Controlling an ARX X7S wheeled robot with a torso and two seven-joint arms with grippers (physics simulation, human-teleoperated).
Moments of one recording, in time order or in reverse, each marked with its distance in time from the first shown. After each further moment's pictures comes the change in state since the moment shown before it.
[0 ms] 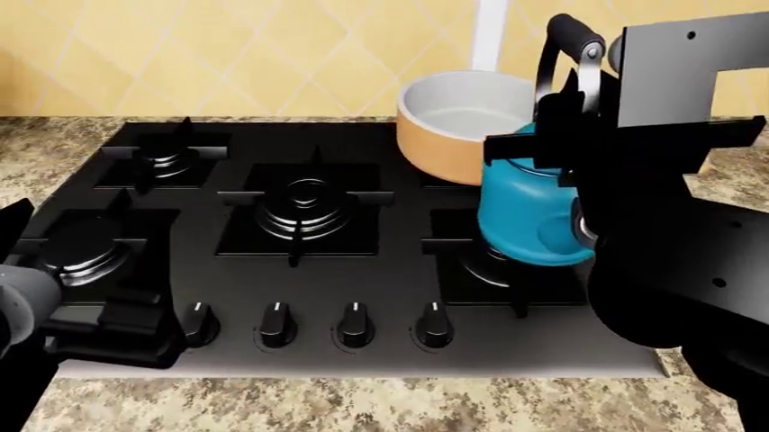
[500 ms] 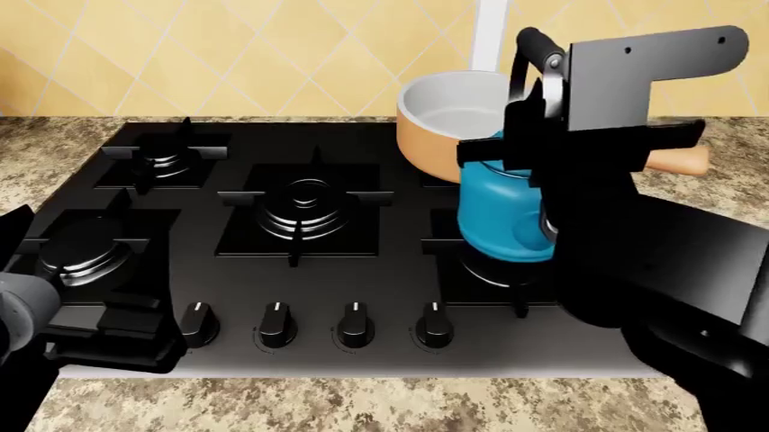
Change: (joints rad) left arm 0.054 -0.011 -0.016 0.000 0.029 0.019 -0.001; right arm -0.017 -0.058 -0.097 0.104 -0.151 -0.101 -0.099
